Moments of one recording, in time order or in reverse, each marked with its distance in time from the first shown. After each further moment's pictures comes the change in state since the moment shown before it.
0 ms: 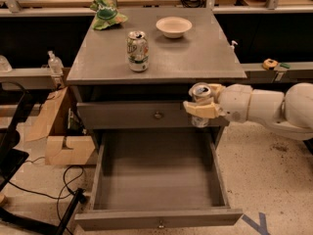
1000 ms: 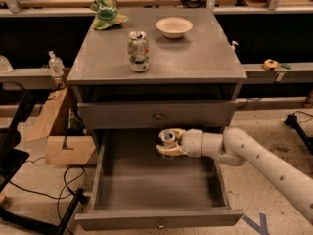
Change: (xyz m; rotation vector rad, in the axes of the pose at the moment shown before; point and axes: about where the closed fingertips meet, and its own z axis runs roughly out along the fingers) arm 0.211 0.050 0.141 -0.212 -0.082 -0.032
